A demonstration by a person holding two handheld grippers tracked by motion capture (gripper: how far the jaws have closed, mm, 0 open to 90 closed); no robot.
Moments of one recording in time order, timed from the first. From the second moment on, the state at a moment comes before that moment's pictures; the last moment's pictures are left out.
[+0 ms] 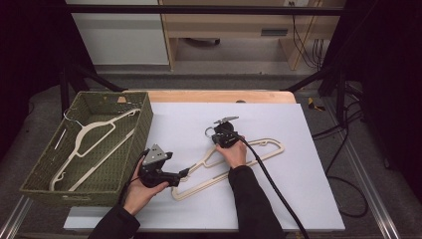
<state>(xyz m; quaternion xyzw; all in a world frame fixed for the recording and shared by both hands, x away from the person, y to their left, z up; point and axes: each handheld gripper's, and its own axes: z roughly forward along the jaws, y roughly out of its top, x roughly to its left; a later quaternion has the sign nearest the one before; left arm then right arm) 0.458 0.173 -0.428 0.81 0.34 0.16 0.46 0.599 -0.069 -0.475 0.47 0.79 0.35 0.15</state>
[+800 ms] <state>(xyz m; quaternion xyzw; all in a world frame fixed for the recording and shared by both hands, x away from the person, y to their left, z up) 0.525 0.109 -0.452 0.82 0.36 0.09 0.45 0.571 -0.089 -0.444 0.45 0.77 0.42 0.16</state>
